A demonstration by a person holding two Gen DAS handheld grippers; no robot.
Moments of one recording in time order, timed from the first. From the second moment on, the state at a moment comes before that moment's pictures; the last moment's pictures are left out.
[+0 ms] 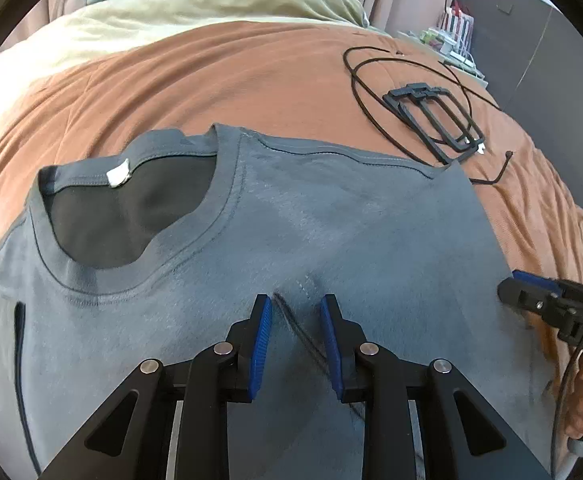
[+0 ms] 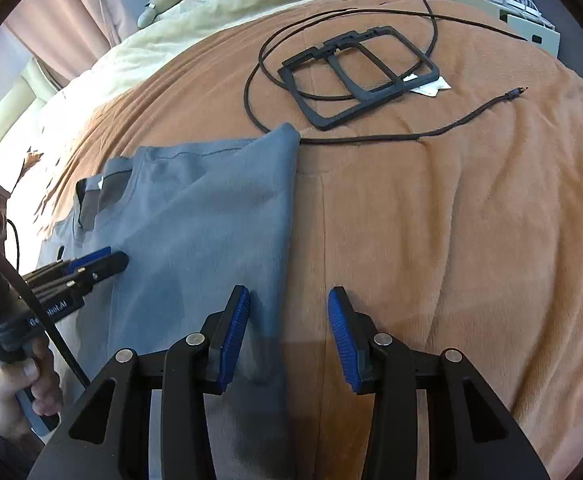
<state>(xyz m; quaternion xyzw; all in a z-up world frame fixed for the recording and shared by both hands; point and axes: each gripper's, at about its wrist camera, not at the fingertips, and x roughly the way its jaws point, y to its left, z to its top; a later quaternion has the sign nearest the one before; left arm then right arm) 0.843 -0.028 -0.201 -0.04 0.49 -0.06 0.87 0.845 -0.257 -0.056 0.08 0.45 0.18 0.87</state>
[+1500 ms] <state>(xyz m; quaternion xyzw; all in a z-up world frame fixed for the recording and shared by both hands) 0.855 -0.017 -0.201 0.01 0.48 -0.03 0.88 0.929 -0.229 -0.048 0.06 0.44 0.13 0.88</state>
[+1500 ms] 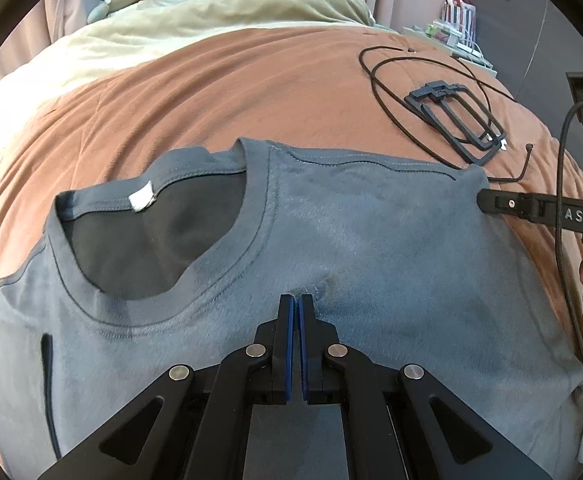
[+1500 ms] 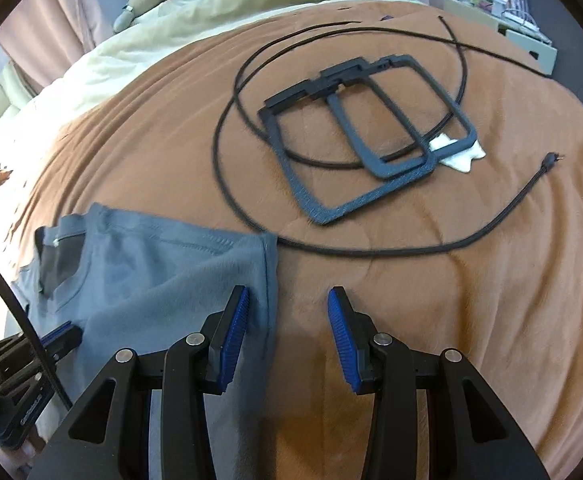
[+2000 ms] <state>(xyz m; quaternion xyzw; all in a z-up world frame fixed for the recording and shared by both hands) 0.831 -0.029 -0.197 -0.01 0.51 -0.03 0.86 0.878 -0.224 -0.037 0.01 0.47 0.17 0.87</state>
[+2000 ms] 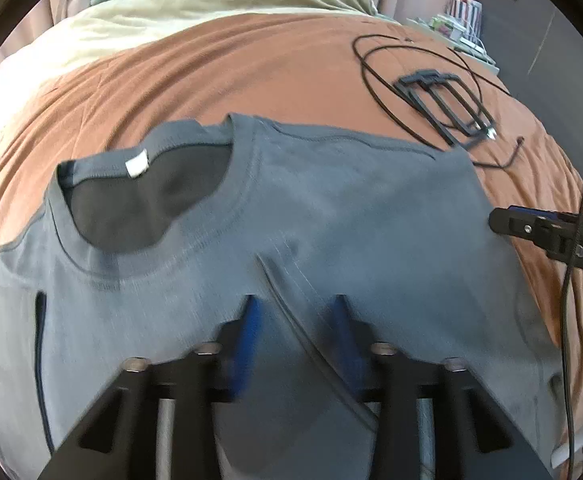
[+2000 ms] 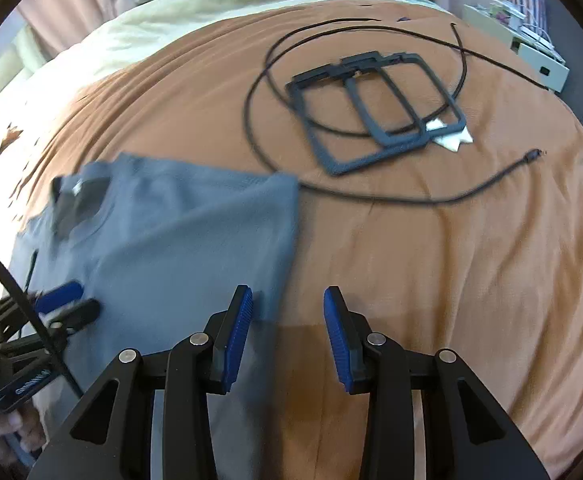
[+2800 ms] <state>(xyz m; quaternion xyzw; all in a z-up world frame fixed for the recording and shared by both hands) 0.740 -0.093 -0.198 0.03 0.56 -0.08 0.83 0.760 -0.252 -0.041 -0.06 0.49 0.16 0.85</state>
